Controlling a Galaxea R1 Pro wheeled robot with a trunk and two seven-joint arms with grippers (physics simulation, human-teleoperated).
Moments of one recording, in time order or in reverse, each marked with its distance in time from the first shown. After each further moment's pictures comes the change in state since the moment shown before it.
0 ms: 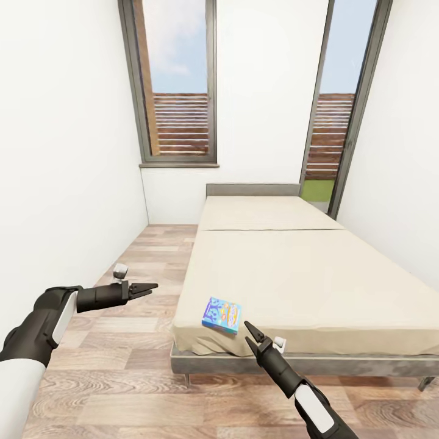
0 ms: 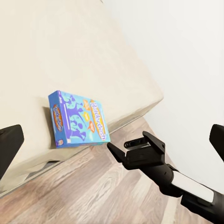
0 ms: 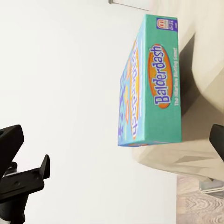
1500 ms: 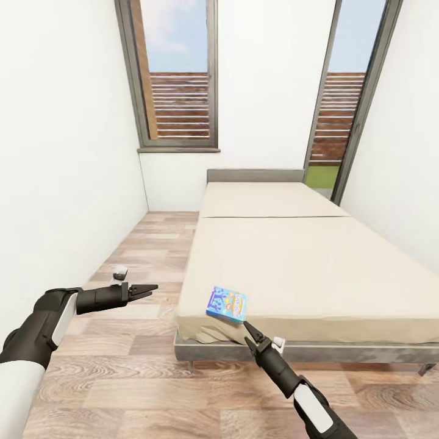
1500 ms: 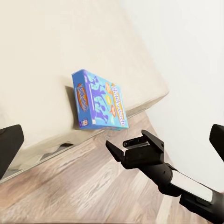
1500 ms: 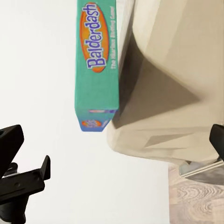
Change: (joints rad) left arm 0.009 0.000 0.001 0.000 0.003 0.000 -0.003; right arm 0.000 0.005 0.001 0.000 0.002 -0.002 -0.005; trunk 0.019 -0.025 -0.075
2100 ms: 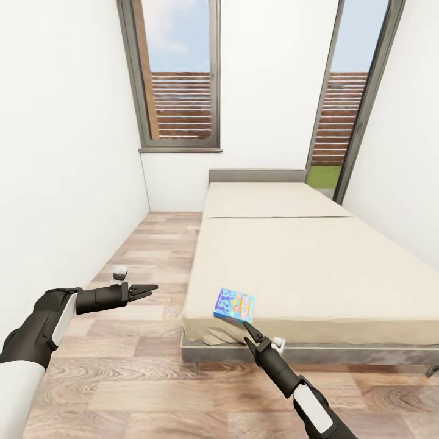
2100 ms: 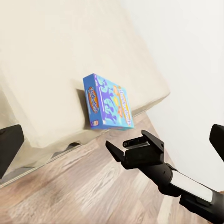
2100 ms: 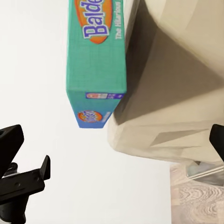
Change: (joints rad) left arm 0.000 0.000 0.000 0.000 0.000 0.000 0.000; right arm 0.000 0.001 0.000 0.000 0.000 0.000 -0.002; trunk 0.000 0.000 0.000
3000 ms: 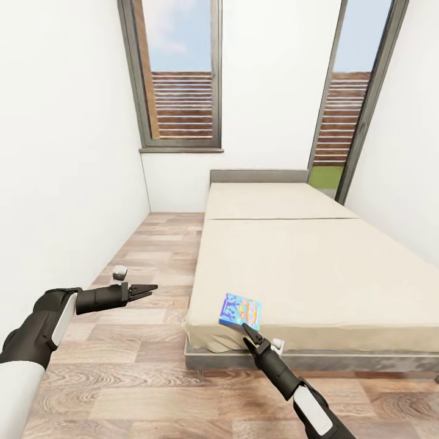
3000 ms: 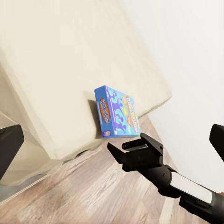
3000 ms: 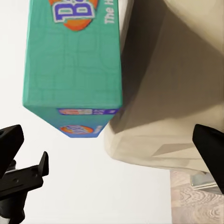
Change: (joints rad) left arm 0.000 0.000 0.002 0.000 0.000 0.000 -0.001; right arm 0.006 0.001 0.001 0.000 0.009 0.005 0.001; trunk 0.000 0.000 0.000
